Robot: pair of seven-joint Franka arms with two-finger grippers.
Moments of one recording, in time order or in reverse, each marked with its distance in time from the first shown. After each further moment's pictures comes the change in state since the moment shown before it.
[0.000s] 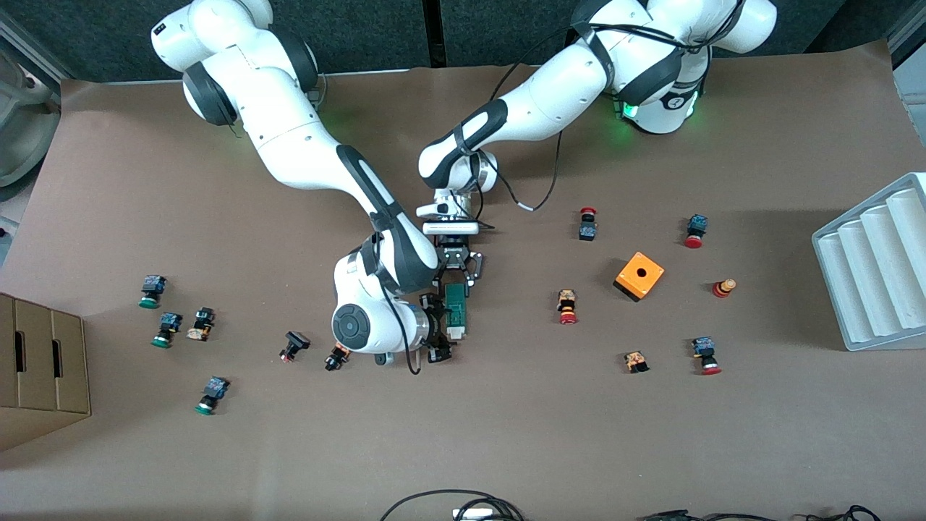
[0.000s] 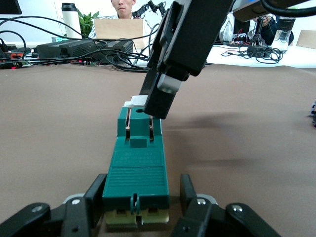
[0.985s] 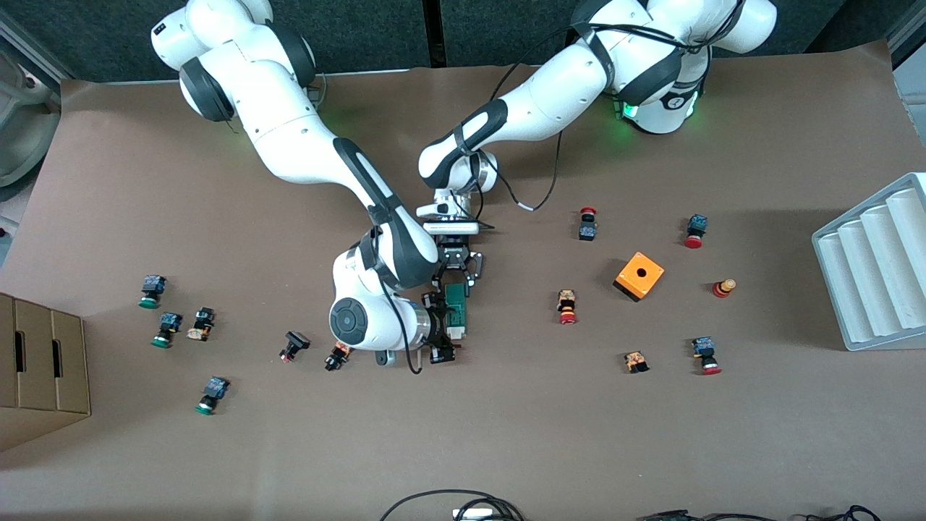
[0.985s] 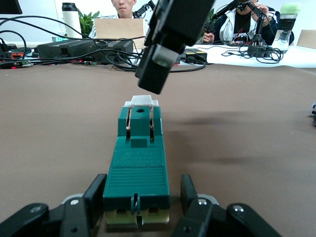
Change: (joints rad) left arm 0.000 0.000 0.000 0.000 -0.001 0.000 0.000; right arm -0.003 -0.025 -0.003 -0.001 0.000 0.011 -0.001
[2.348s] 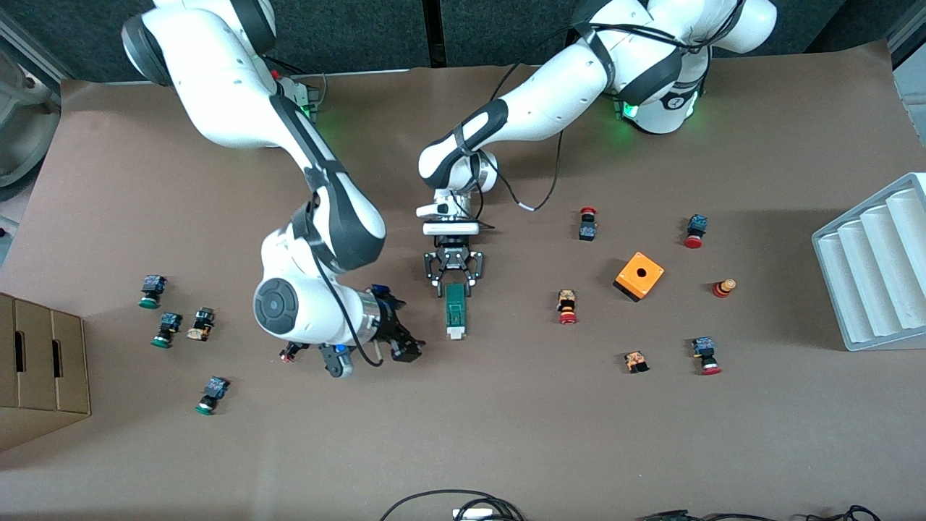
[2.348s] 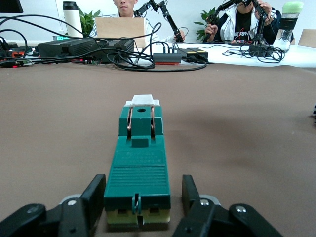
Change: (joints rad) left arm 0.001 0.000 -0.001 0.000 -0.003 0.000 0.000; right arm -0.123 -0.197 0.062 -0.081 -0.108 -0.089 -0.266
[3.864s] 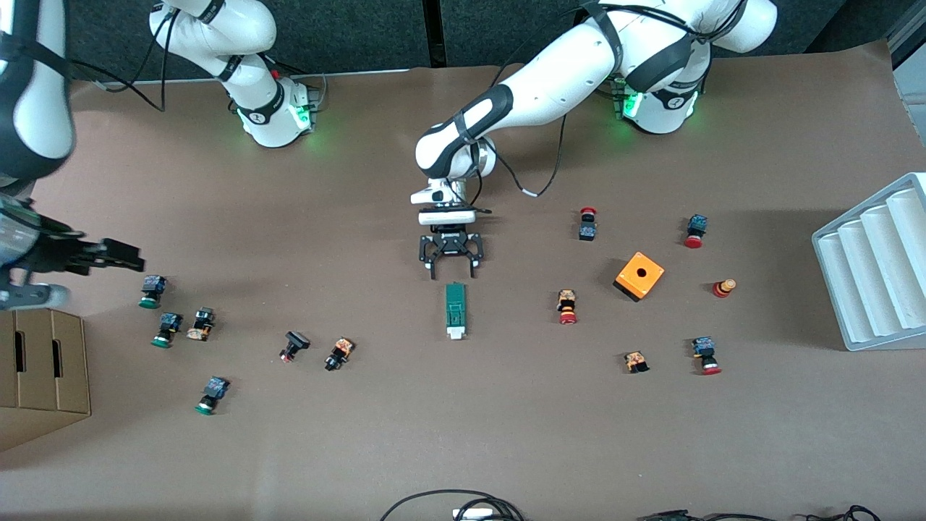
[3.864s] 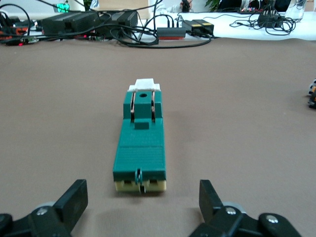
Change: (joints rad) left arm 0.013 -0.082 -0.034 -0.052 -0.155 0.078 0.092; right arm -0.502 -0.646 0.004 -0.412 -0.516 -0.329 -1.541
